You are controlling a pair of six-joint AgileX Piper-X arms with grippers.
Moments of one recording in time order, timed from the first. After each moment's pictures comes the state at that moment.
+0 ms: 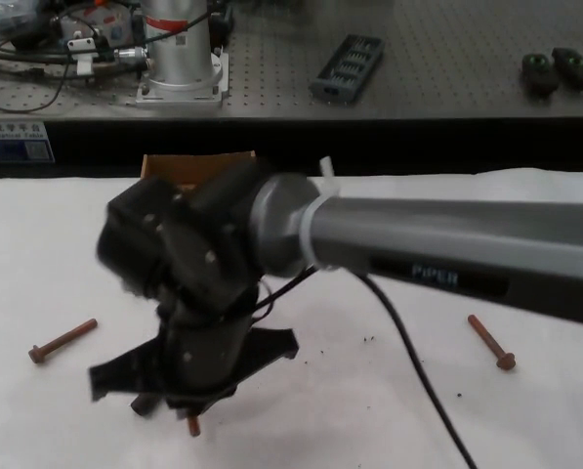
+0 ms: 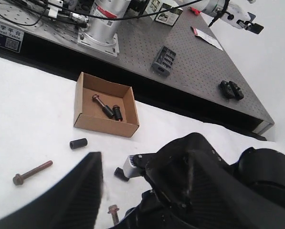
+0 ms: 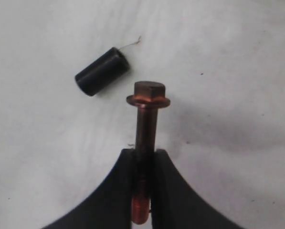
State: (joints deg) left arm -13.5 22.0 -43.9 45.3 4.0 -30.9; right arm 63.9 119.4 -93.9 55.4 0.0 38.1
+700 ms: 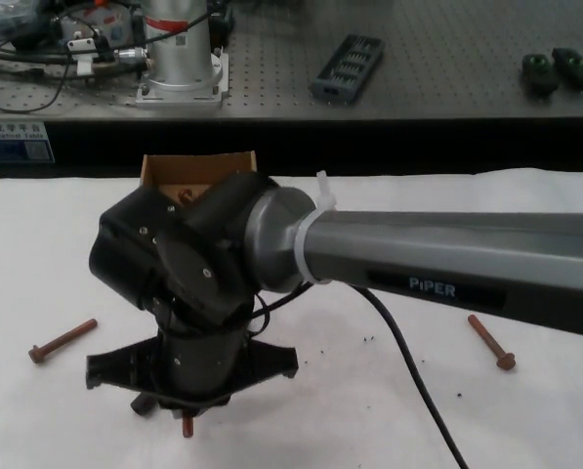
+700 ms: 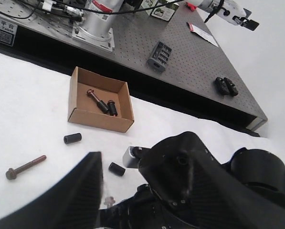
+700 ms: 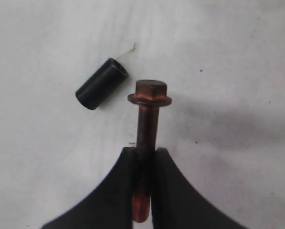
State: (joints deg) left arm -13.5 22.0 -43.9 45.6 5.3 -31.3; right arm 63.4 119.3 -91.7 52.5 2.2 49.2
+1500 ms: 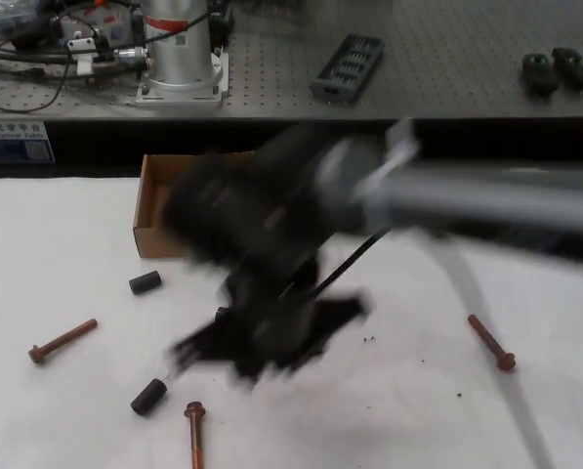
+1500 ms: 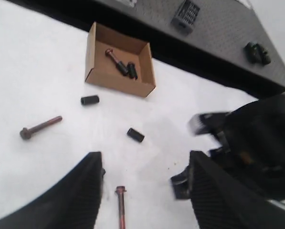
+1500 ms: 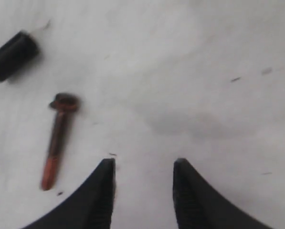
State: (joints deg) left arm -13.5 30.6 -43.9 48.0 5.8 -33.0; right arm 57.1 111.6 -88.0 61.1 7.5 31.1
